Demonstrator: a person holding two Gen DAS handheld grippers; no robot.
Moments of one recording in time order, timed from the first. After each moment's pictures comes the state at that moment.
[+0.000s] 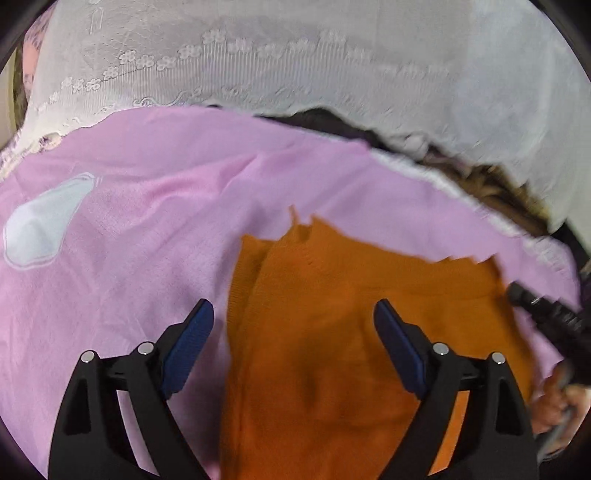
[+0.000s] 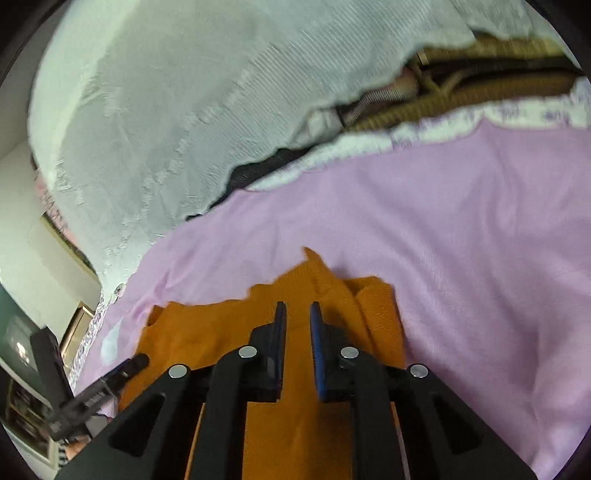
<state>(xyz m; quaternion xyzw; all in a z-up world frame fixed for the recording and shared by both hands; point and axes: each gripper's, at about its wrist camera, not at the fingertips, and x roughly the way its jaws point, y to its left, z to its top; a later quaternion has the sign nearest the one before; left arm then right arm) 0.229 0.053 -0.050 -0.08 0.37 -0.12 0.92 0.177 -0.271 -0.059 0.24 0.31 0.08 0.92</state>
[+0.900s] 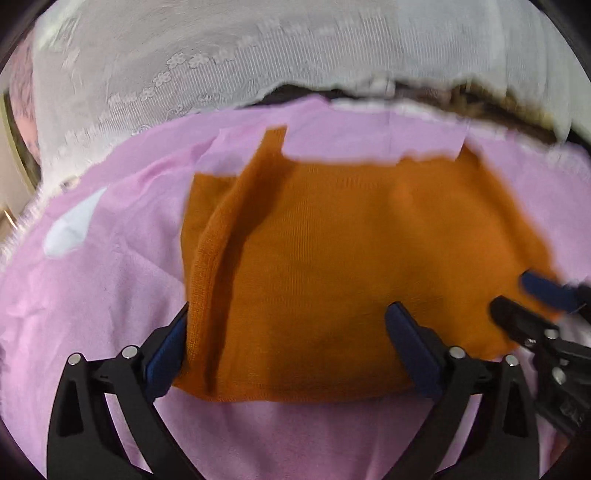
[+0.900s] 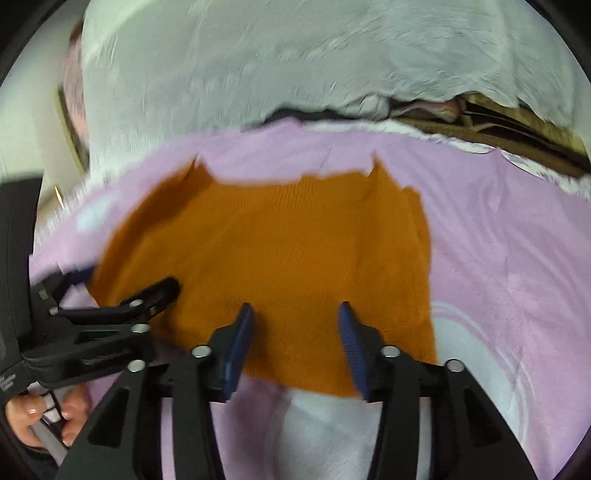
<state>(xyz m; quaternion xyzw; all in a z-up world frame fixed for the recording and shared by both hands) 0.151 -0.029 -0.088 0.10 0.39 -0.04 0.92 0.100 -0.181 -0.080 0.01 0.38 0.06 0.92</state>
